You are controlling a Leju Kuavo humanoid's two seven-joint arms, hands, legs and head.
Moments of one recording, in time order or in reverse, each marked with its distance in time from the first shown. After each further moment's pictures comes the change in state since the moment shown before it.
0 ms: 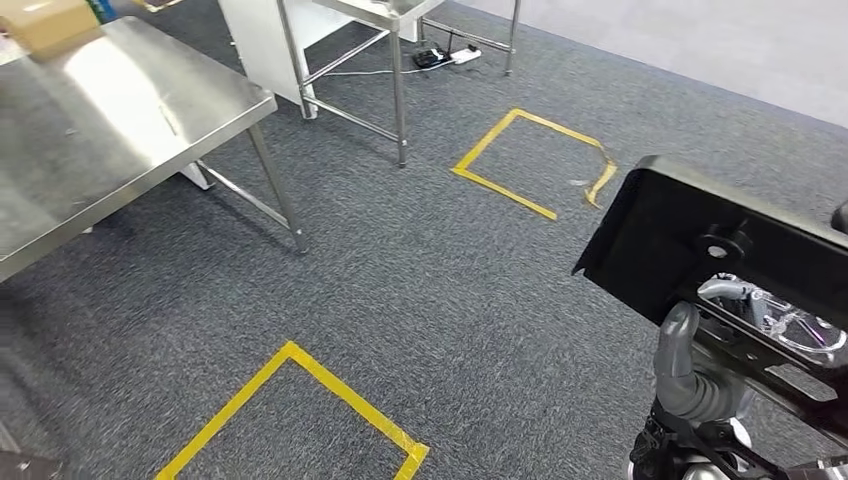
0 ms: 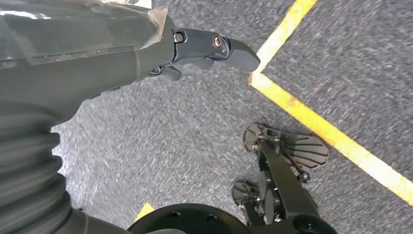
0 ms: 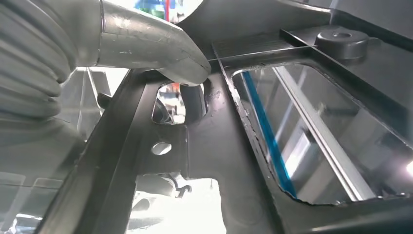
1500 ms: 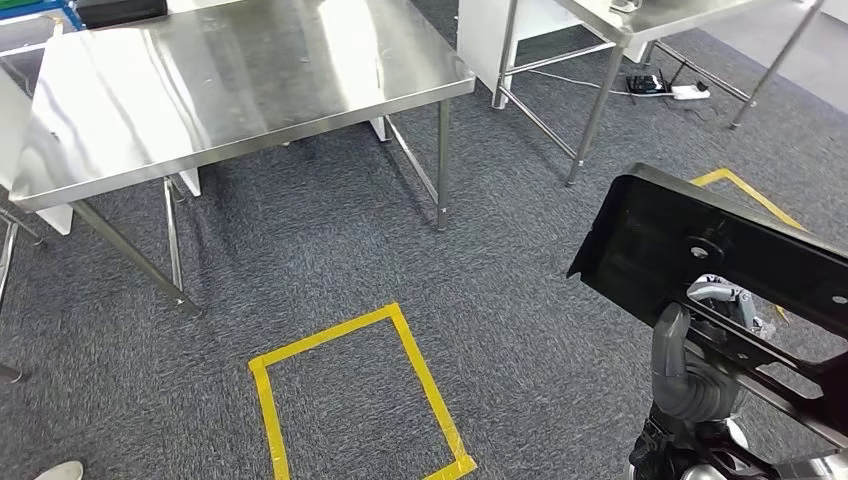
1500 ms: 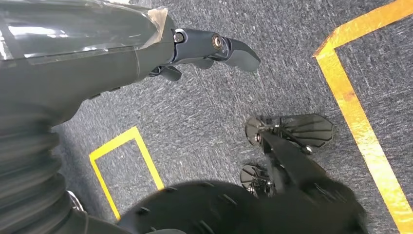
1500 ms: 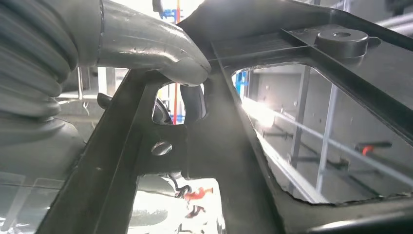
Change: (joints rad) left arm 0.010 -0.001 -0.002 0.000 -0.037 -0.019 -0.016; right arm 0.046 0.027 -0.043 -0.003 0.022 0.027 -0.002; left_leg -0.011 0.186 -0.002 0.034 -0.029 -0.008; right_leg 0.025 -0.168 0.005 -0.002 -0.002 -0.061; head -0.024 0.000
